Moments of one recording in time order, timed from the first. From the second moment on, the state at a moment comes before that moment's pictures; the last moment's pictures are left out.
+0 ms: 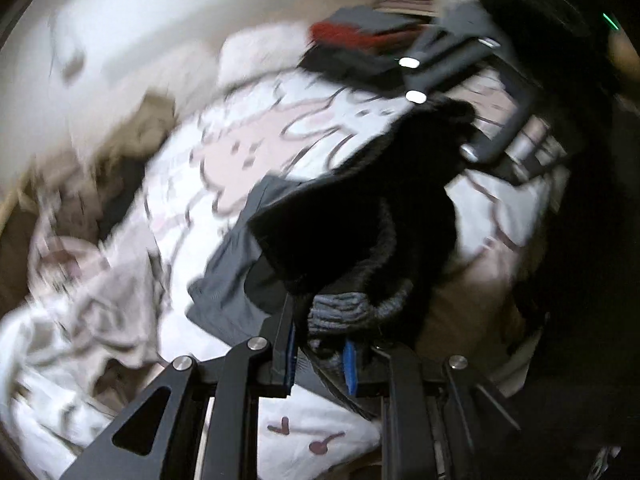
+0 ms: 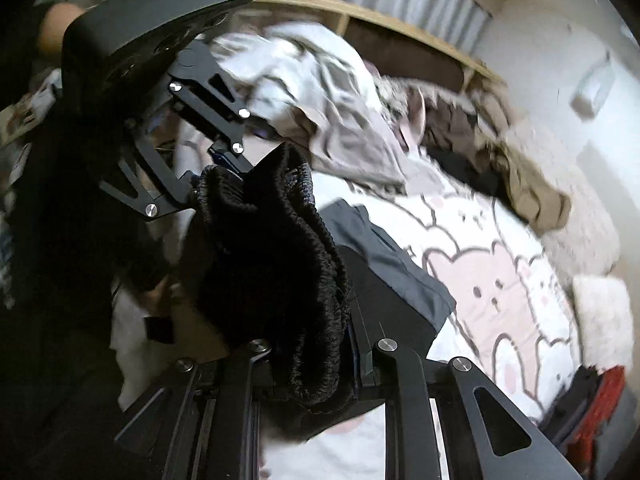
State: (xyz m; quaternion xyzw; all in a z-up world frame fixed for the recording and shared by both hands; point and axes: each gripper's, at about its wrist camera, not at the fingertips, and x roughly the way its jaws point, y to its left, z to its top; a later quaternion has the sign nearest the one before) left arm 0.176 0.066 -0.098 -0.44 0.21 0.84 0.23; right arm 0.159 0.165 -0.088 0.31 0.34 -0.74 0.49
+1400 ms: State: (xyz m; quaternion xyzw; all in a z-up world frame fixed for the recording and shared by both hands) left arm 0.192 0.041 -0.150 -0.32 0.42 0.80 0.27; right arm 0.089 0.158 -0.165 0.23 0.44 -0.80 0.34
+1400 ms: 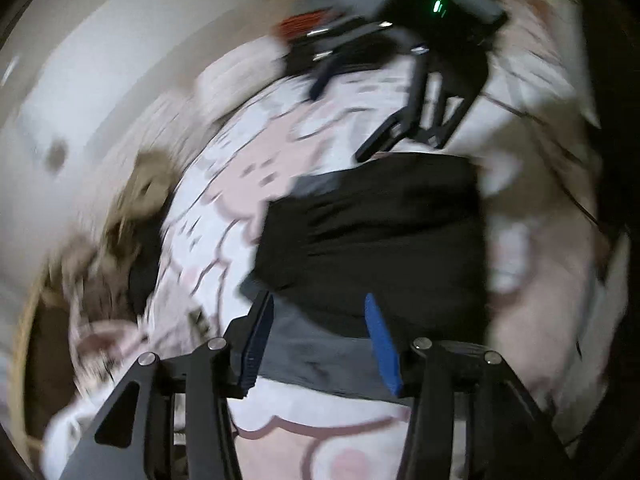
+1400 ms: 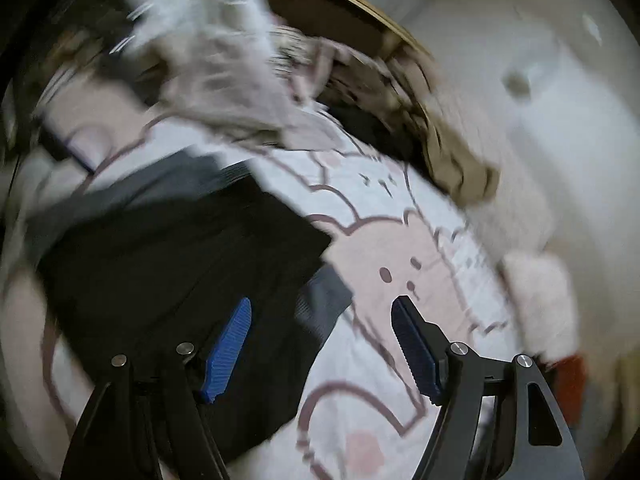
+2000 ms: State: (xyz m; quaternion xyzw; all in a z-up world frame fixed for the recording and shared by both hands) left arm 0.272 0.086 -0.284 -0.19 0.71 0.65 0.20; right arm 0.224 0.170 -0.287 0.01 0.73 -0.61 0.31
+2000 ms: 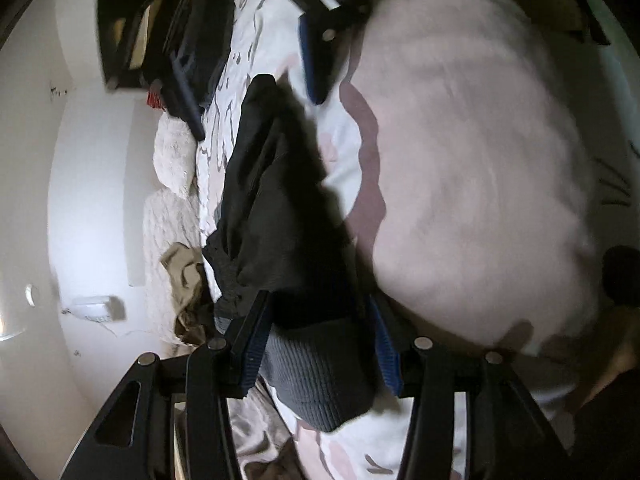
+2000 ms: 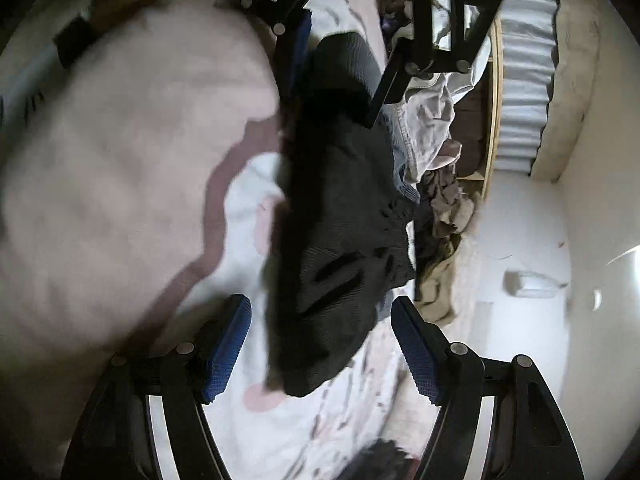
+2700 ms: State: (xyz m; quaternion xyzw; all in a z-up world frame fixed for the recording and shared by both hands) left arm 0.252 0.037 -0.296 -0.18 0.72 0.65 0.18; right arm 0.170 0.174 -0.313 -0.03 0.78 -0.57 0.24
